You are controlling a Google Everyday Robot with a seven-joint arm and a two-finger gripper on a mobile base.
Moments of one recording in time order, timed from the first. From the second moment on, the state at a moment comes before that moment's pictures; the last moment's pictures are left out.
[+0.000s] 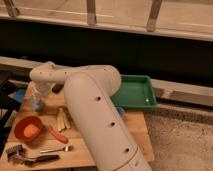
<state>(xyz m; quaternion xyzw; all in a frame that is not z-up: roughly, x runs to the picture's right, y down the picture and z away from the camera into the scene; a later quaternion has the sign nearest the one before) -0.381 0.063 0.868 -0.37 0.00 0.56 0.74</state>
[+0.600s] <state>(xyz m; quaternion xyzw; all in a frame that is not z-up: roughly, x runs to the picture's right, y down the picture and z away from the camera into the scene) -0.352 0.062 0.878 -0.35 0.04 0.57 0.74</state>
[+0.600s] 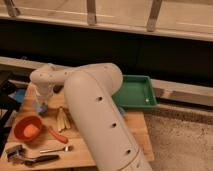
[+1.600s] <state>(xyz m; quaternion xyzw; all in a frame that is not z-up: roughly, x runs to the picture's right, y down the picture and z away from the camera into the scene) -0.385 0.067 0.877 -0.40 0.00 0.56 0.73</state>
